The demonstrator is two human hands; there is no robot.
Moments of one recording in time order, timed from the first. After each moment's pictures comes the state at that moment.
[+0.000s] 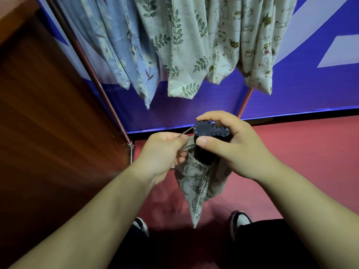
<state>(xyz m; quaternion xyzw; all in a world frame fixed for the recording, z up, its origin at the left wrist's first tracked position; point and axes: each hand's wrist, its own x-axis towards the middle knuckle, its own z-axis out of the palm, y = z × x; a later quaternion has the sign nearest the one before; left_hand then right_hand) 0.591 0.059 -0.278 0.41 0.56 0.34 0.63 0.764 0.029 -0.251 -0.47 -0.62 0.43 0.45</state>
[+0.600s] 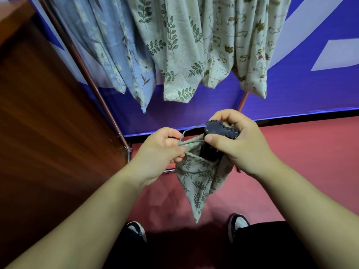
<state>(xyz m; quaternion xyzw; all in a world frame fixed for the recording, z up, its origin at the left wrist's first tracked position) 0.578 0.069 -0.284 0.49 0.52 0.31 0.63 0.779 0.037 -0.253 -0.51 -0.58 0.41 0.48</state>
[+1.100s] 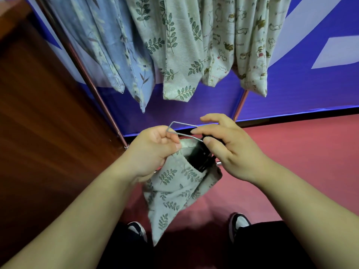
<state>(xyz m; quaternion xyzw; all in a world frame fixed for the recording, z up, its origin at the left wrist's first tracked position) 0.565 0.074 -0.273 0.49 0.48 0.32 0.65 0.784 0.042 -0.277 -0.50 -0.76 0.25 0.33</state>
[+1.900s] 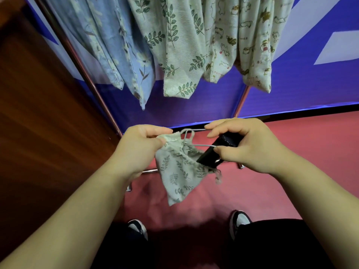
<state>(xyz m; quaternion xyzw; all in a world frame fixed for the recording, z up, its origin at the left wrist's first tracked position) 0.547 0.082 -0.282 0.51 0.59 0.33 0.54 0.805 0.041 -0.265 -0.51 -0.69 0.36 0.36</state>
